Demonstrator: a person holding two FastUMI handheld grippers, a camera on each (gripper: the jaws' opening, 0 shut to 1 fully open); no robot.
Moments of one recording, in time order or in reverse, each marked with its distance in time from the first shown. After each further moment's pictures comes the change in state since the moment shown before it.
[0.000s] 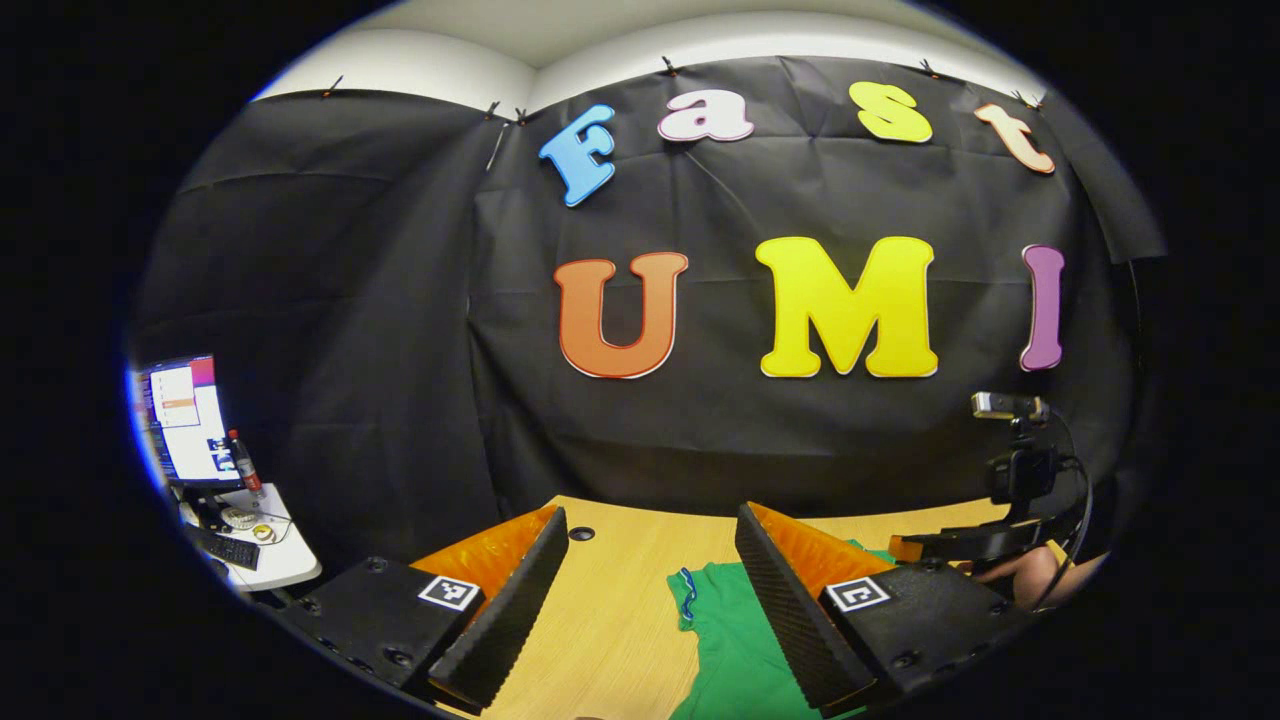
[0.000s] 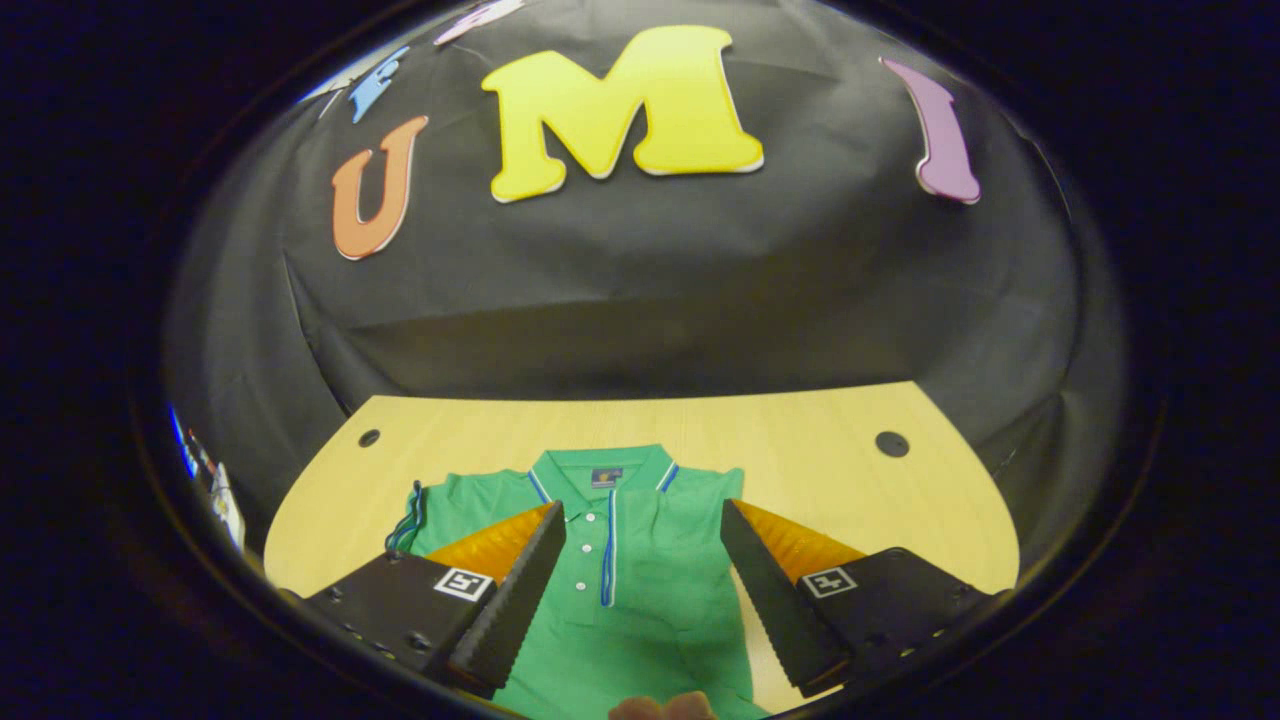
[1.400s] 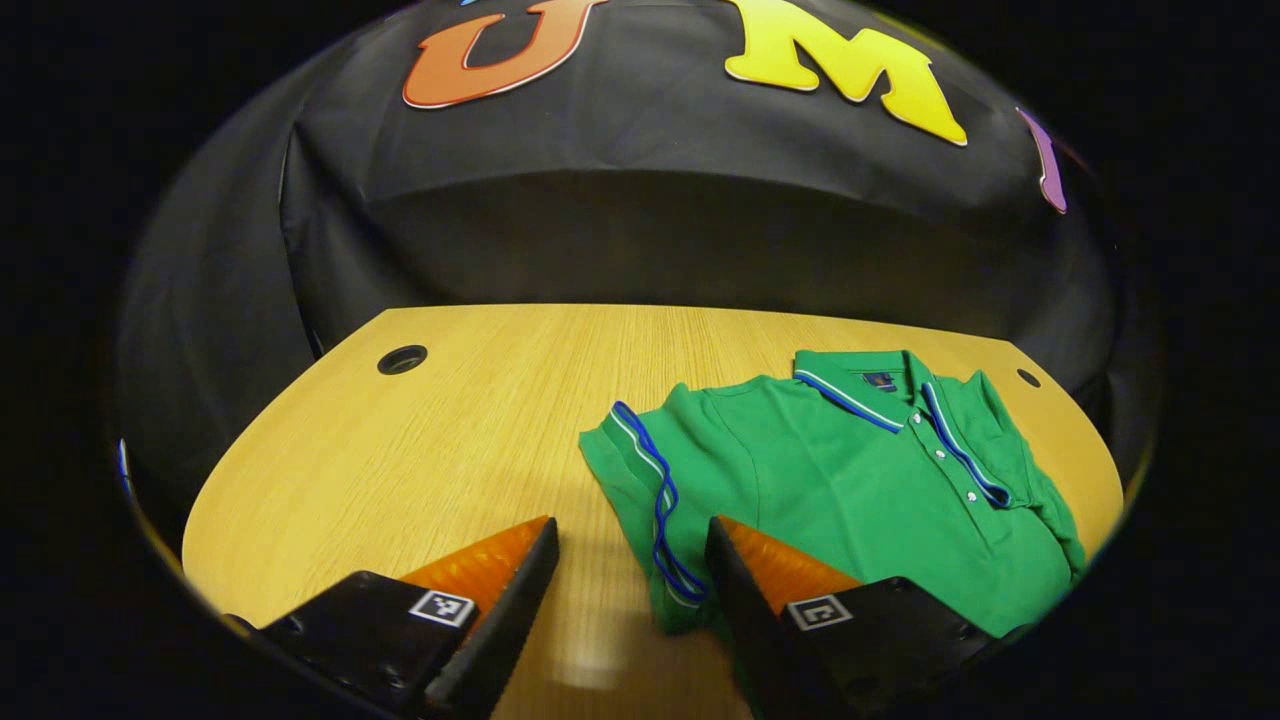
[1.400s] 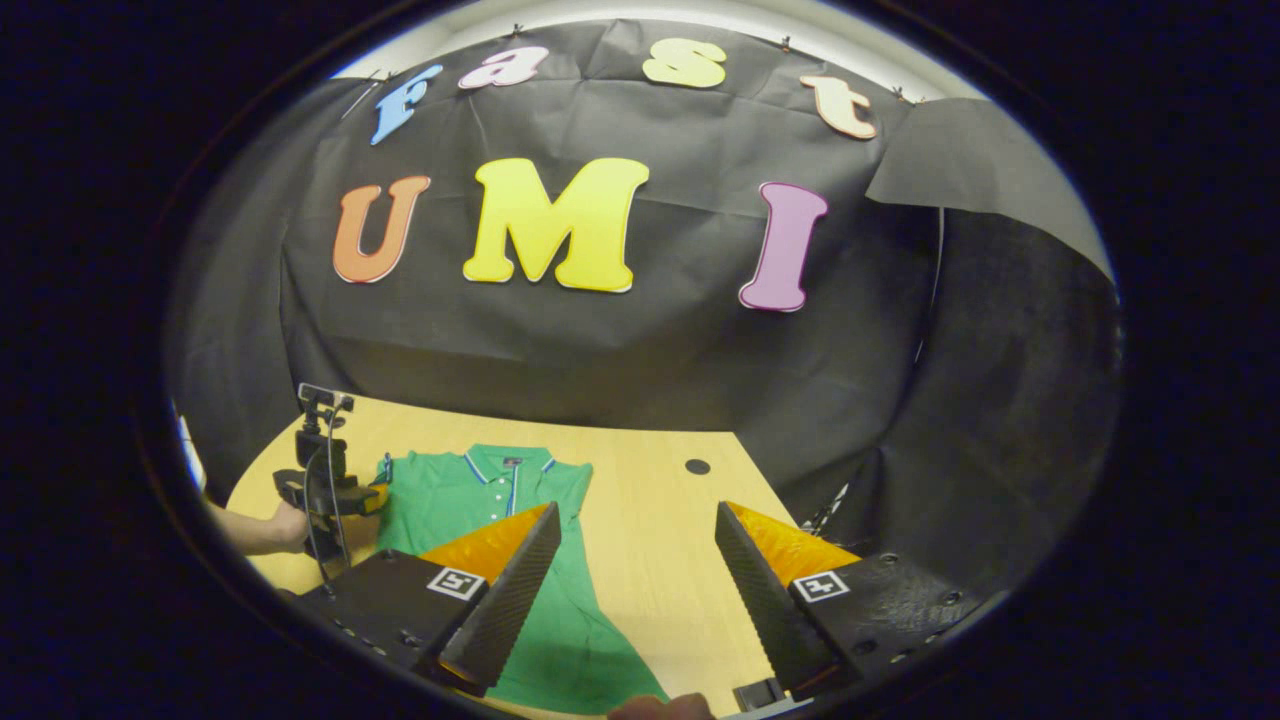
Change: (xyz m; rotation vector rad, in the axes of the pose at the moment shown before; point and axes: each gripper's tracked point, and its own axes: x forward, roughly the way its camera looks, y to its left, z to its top) left arm 0.221 -0.033 -0.307 0.028 0.500 -0.254; right arm -0.260 -0.066 -0.002 -0.089 -0.108 -0.299
